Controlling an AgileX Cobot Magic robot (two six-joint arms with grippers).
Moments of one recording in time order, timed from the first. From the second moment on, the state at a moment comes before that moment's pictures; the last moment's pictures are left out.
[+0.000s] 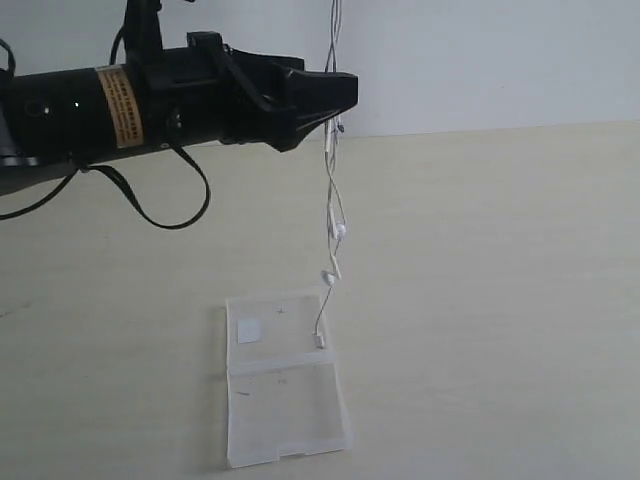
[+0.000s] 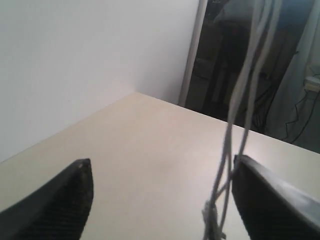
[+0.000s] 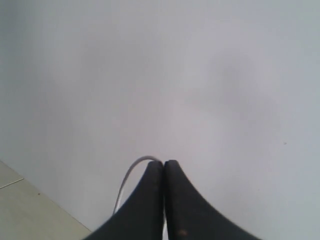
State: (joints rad) left arm -0.35 1.66 -0.99 0.97 -0.73 -0.96; right arm 0.54 1.54 -2.19 0.14 0.75 -0.31
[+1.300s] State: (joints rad) left arm -0.40 1.71 -1.00 0.96 -0.83 -0.90; right arm 0.54 1.54 -2.19 0.13 0.74 -0.30
